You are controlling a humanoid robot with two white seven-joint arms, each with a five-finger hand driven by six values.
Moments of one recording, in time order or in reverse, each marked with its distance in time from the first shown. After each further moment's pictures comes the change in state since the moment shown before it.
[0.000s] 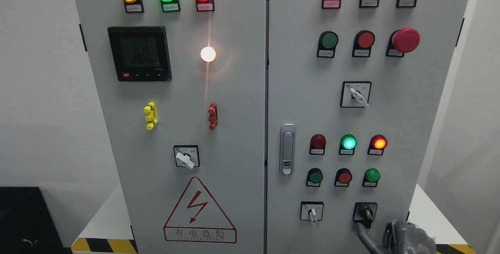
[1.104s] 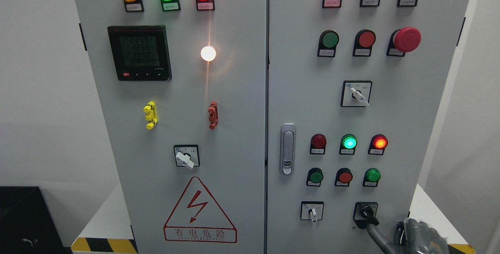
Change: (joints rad) left arm 0.000 0.000 0.000 0.000 0.000 0.000 0.000; right arm -0.052 -0.003 -0.083 0.039 -0.001 -0.006 0.028
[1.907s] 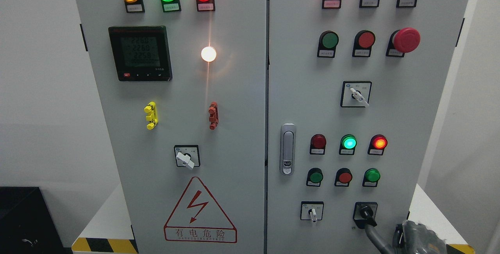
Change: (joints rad) left arm 0.000 0.000 0.000 0.000 0.000 0.000 0.000; right arm -0.004 0.001 0.001 0.013 0.008 0.007 -0.006
